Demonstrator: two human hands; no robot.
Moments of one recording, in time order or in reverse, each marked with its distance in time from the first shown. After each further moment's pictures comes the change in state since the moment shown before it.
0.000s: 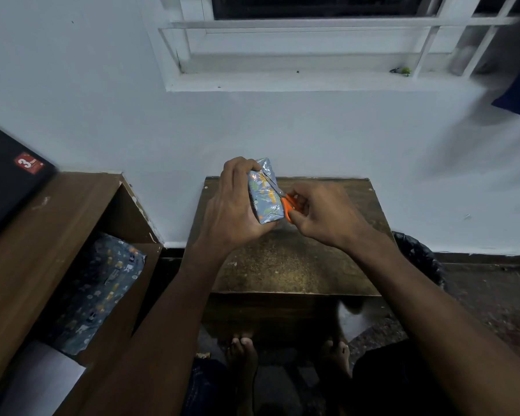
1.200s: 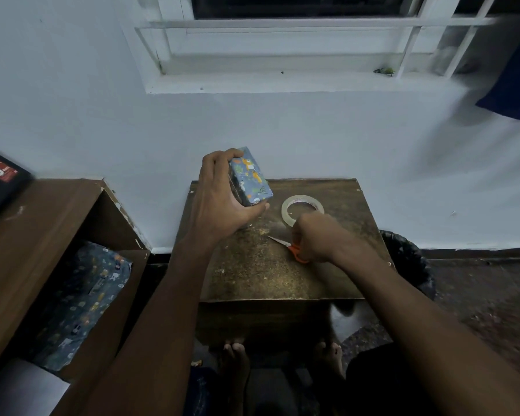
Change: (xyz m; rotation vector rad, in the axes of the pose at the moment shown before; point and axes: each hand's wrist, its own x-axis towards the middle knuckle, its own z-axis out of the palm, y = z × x) left_hand 0.025 -0.016 0.011 -0.023 0.009 -0.139; right_hand -0.007 0.035 0.037 -0.227 -0.528 0.316
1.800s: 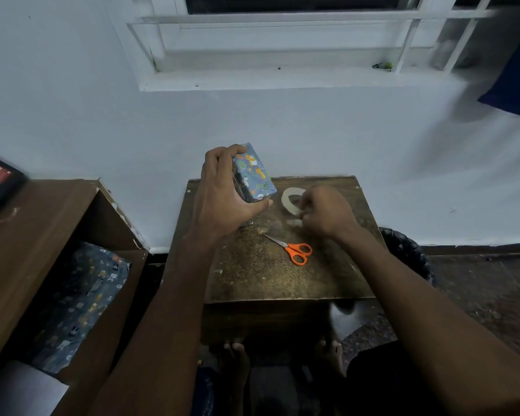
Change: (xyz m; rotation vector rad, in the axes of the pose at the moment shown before) left_hand 0.007 0.005 0.007 -0.013 -0.031 0.016; right_hand 0.025 0.027 -0.009 0.266 0.315 0.115
